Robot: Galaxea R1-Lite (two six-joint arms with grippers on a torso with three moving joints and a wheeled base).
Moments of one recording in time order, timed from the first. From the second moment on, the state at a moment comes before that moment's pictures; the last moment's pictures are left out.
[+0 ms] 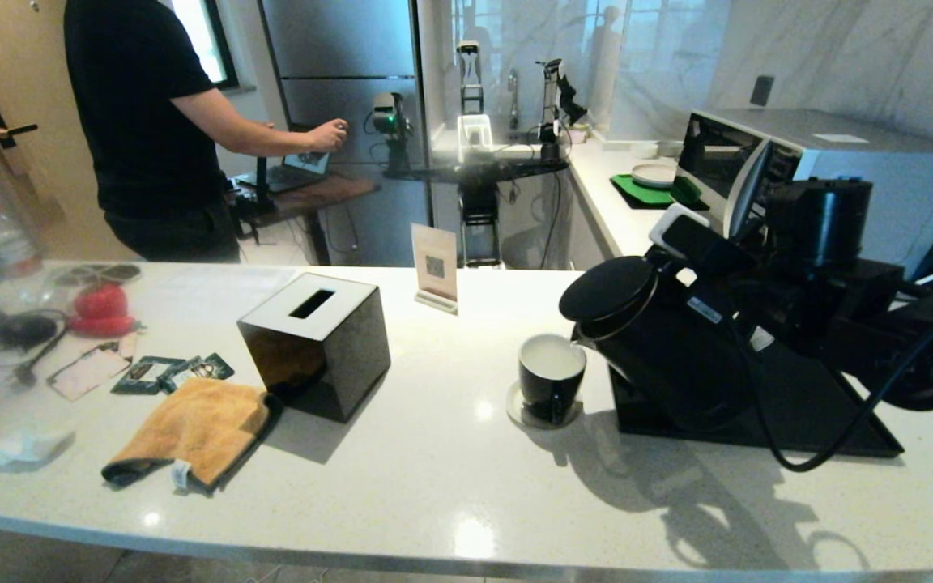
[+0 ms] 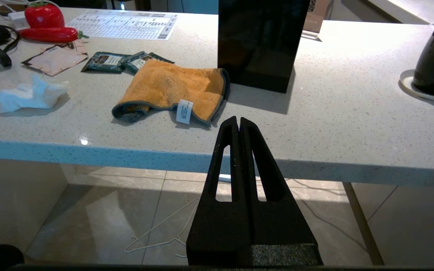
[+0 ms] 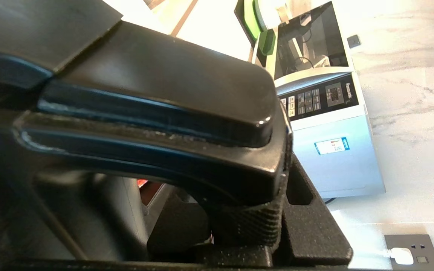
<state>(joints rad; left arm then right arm) -0.01 0.00 0.00 0.00 0.01 -0.04 0.36 1.79 -1.03 -0.62 -0.45 -0.92</state>
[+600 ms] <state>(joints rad) -0.01 0.00 0.00 0.00 0.01 -0.04 0.36 1.79 -1.03 -0.62 -0.45 -0.95</state>
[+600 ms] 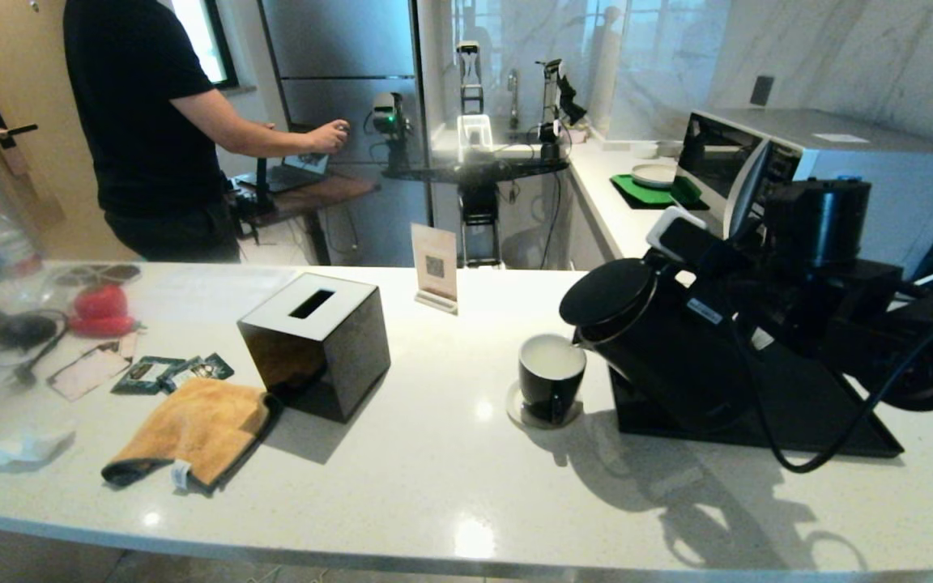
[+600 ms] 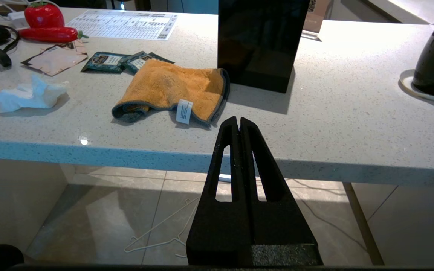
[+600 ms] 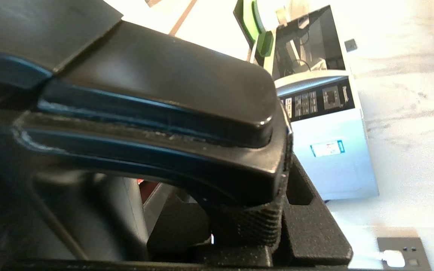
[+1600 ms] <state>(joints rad) -0.01 0.00 0.00 0.00 0.01 -0.04 0.38 1.79 -1.05 -0.62 -0.45 -0.99</state>
